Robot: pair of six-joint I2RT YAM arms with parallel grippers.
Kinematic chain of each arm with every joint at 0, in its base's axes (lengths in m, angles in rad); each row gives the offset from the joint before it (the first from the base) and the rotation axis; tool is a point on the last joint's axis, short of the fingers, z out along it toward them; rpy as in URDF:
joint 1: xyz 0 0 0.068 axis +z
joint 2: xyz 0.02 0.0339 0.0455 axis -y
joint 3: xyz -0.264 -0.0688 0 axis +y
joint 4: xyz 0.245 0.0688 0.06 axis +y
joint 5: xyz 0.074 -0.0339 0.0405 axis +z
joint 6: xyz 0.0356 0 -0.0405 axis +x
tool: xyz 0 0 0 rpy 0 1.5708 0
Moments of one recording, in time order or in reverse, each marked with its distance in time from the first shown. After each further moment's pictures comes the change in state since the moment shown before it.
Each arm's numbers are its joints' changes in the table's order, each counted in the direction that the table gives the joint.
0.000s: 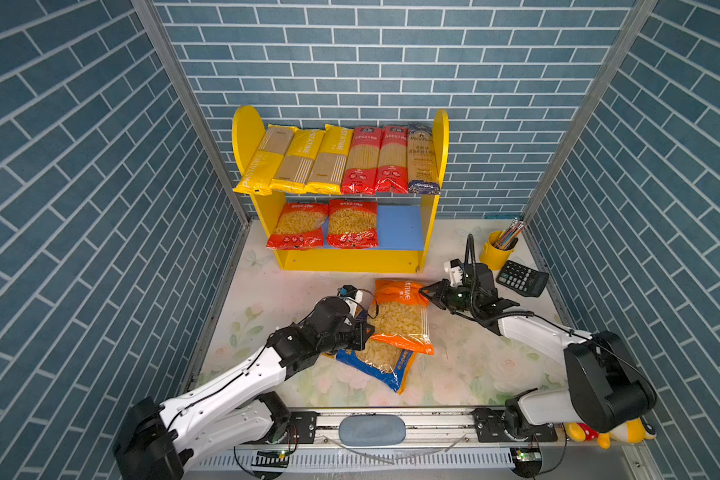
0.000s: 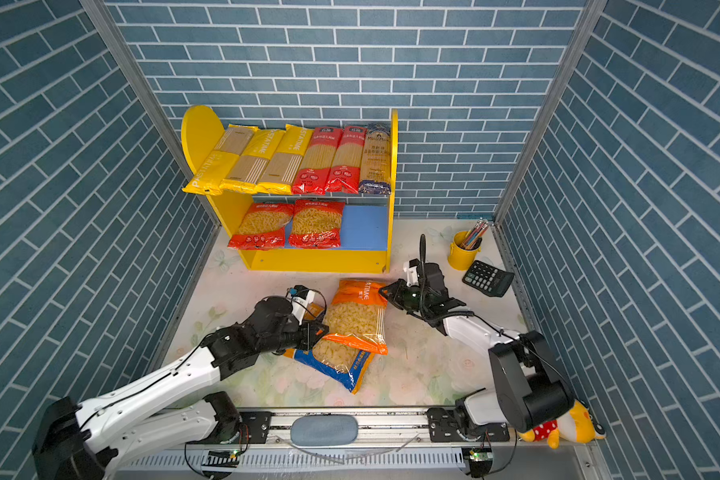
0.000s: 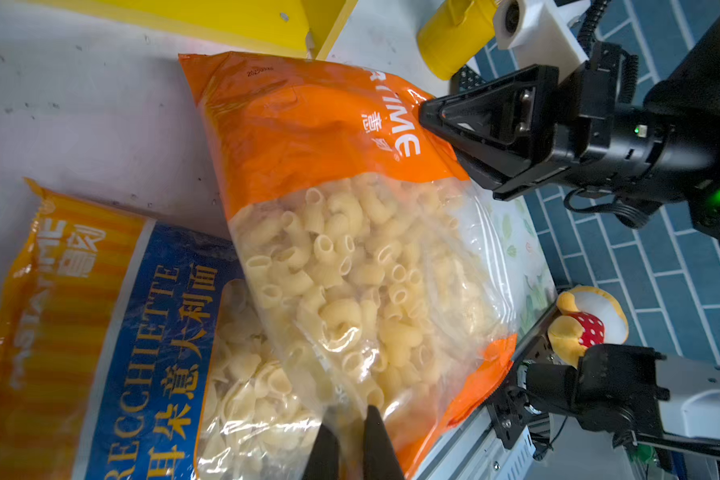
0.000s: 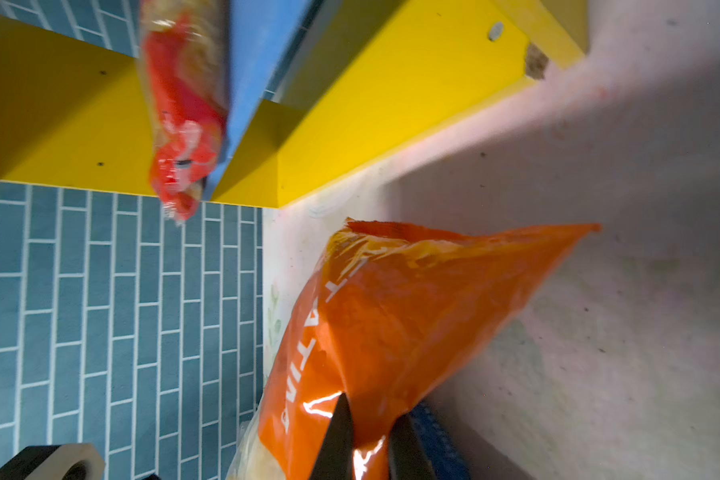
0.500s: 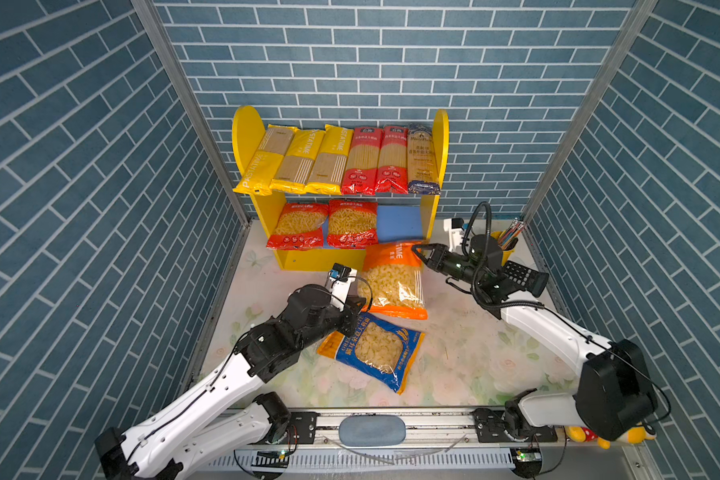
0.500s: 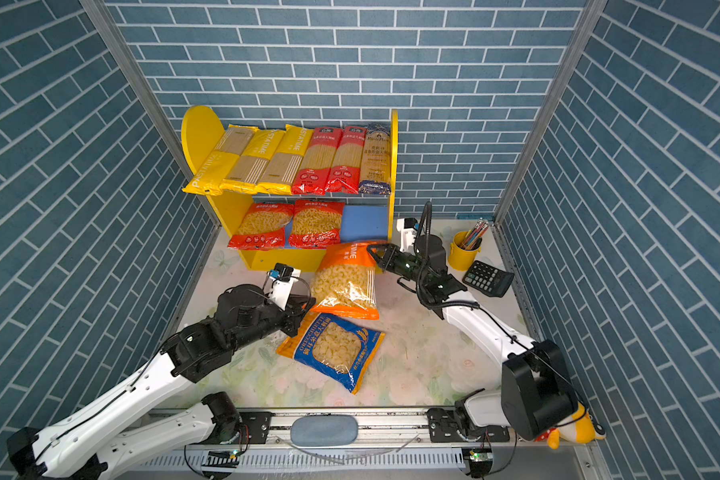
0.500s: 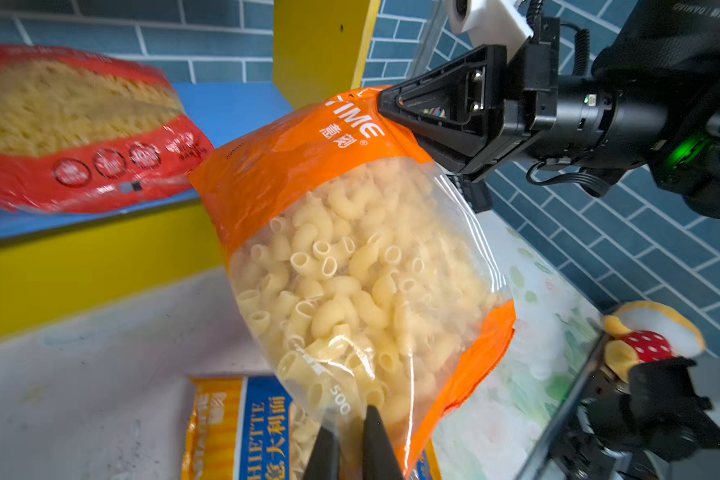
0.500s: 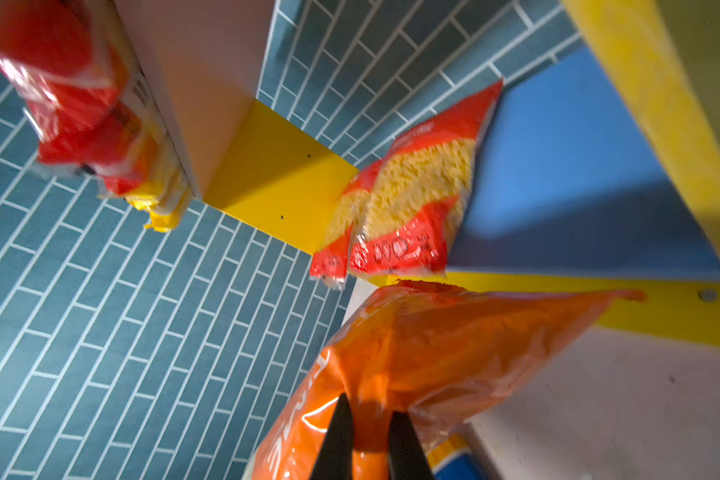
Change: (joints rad) left arm 0.000 0.034 -0.229 0.073 0.235 0.378; right arm 0.064 -0.076 -0.322 -0.131 -0.075 -0.056
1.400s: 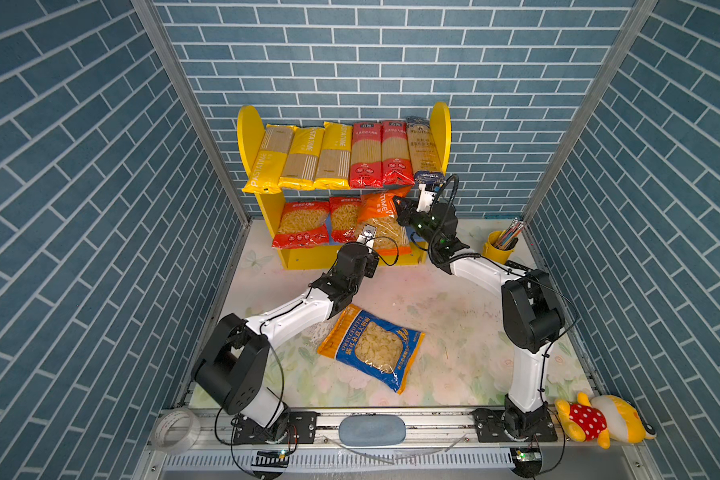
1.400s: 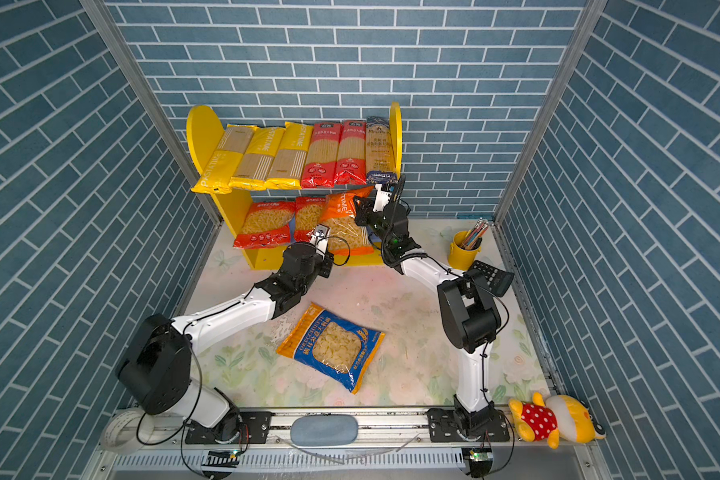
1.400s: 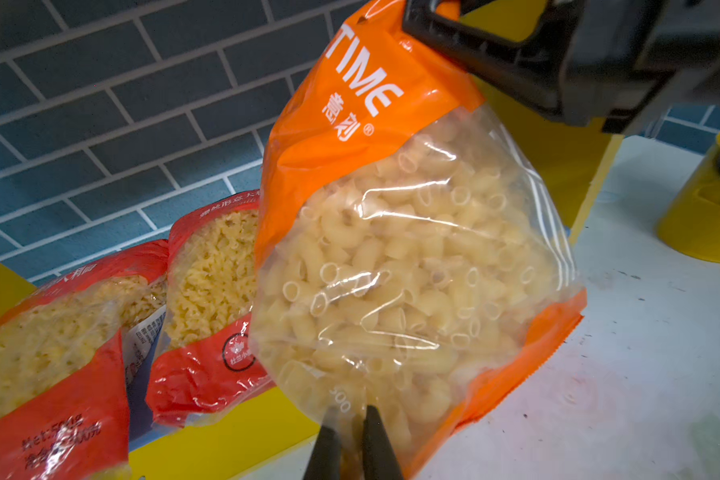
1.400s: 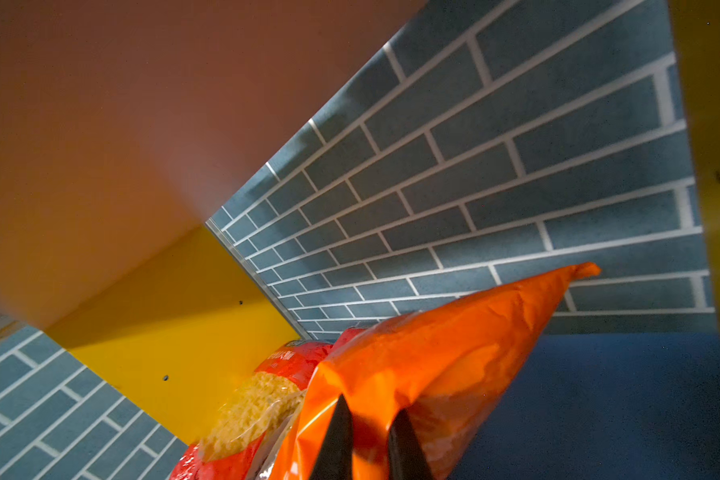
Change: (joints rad) left arm 0.201 -0.709 -0.169 -0.649 0.296 0.351; right arm 0.026 -0.572 -0.500 -0.301 -0.315 -0.295
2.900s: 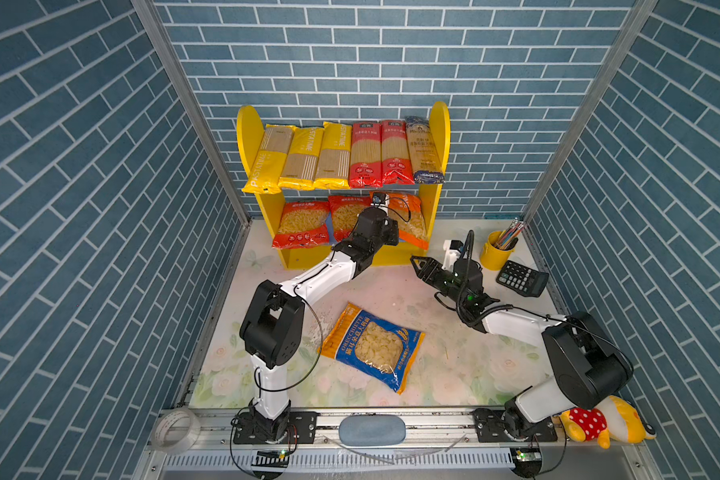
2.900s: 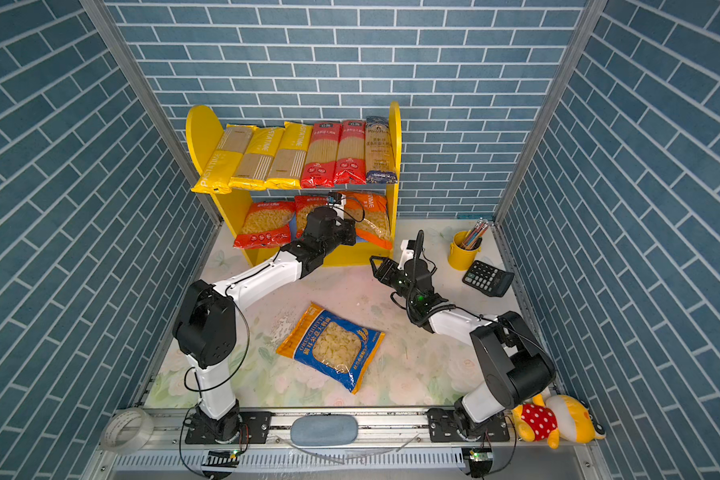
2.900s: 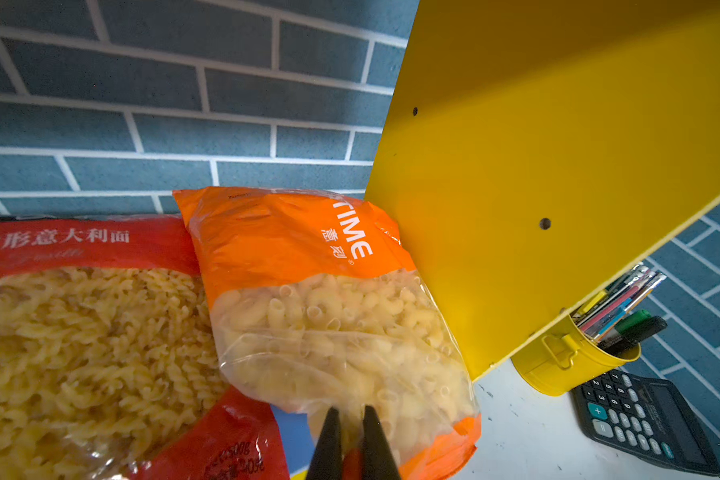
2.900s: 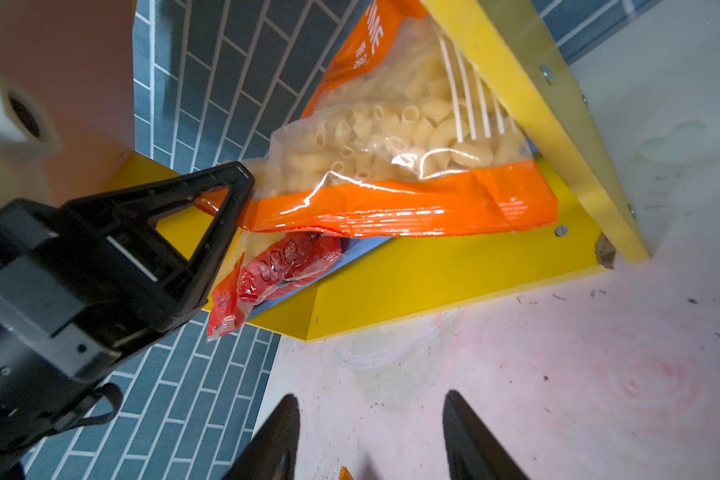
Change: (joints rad) left arm 0.022 -0.323 -0.489 0.173 -0.249 -0.402; right arm 0.018 0.470 0.807 -0.034 0.000 0.353
